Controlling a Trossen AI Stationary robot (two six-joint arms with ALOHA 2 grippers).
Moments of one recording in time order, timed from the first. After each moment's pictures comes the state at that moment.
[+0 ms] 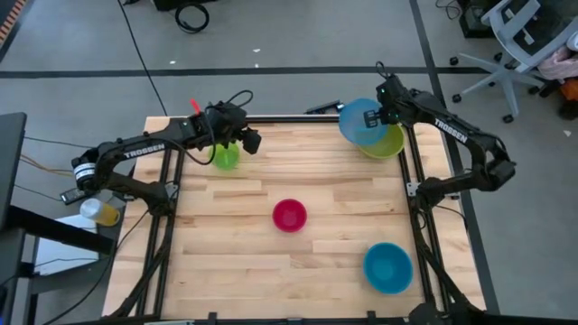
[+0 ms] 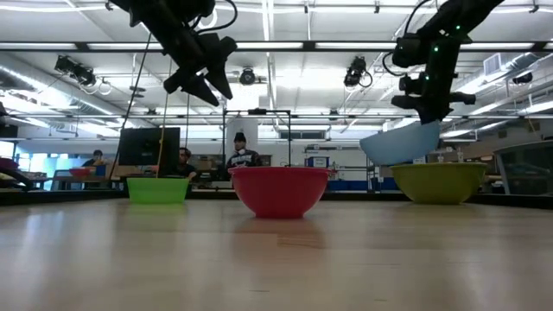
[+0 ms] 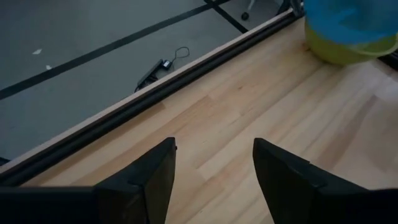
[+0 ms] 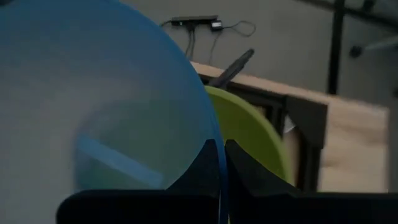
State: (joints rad) left arm 0.46 1.27 1.06 -0.45 -0.25 -0.35; right arm -0.97 1.31 1.07 -0.87 0.29 0.29
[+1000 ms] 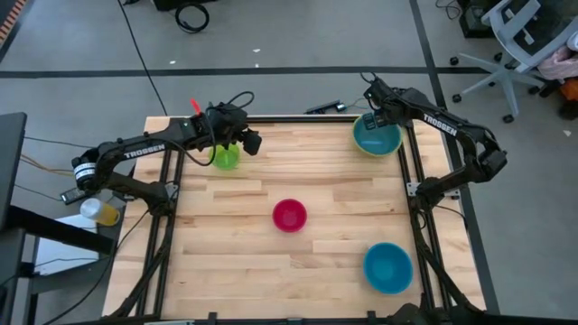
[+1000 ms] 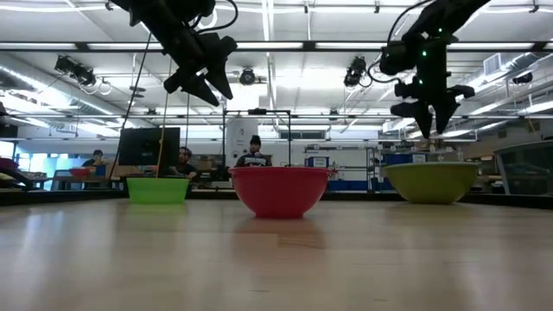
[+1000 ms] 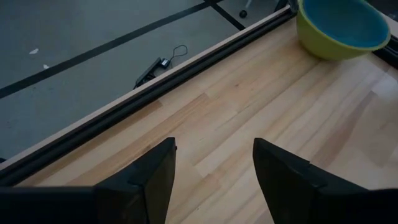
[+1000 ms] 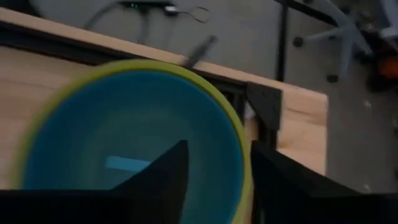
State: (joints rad) left arm 0.46 1.28 1.06 -0.46 -0.25 -0.35; right arm -0.89 1.41 1.16 -1.03 0.49 0.40
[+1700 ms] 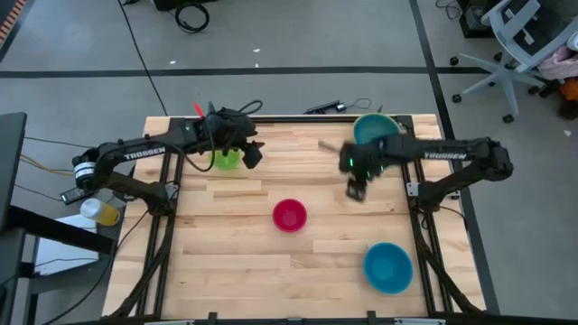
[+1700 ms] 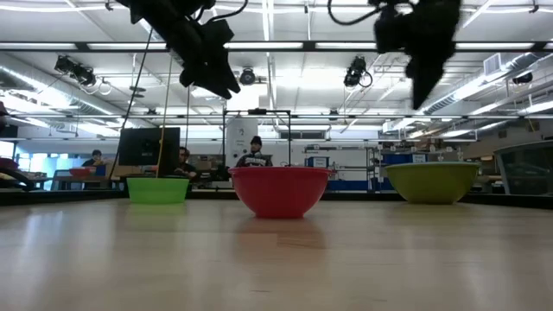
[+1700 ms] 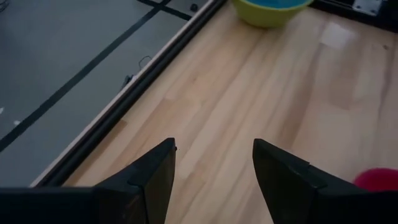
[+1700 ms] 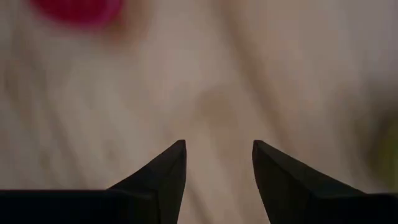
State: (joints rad) left arm 0.39 1.28 1.06 -0.43 -0.13 -0.08; right arm -0.11 1.34 1.17 -1.14 0.01 0.28
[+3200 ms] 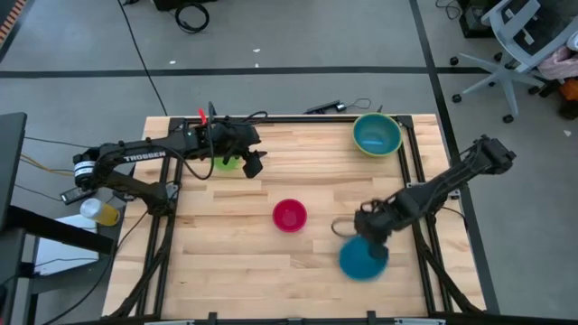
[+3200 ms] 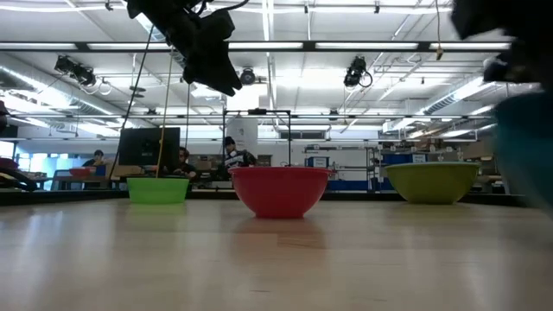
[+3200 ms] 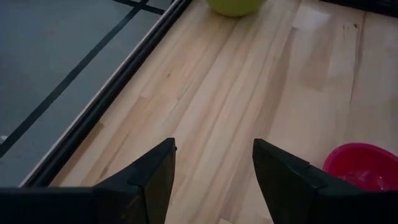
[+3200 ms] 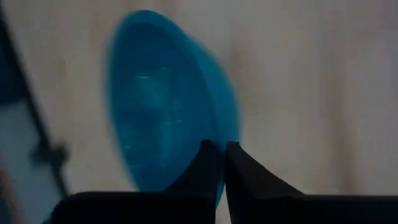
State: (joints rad) left arm 0.31 1.28 1.06 -0.45 -0.15 -0.06; right arm 0.45 1.30 0.96 -0.99 -0.07 0.74
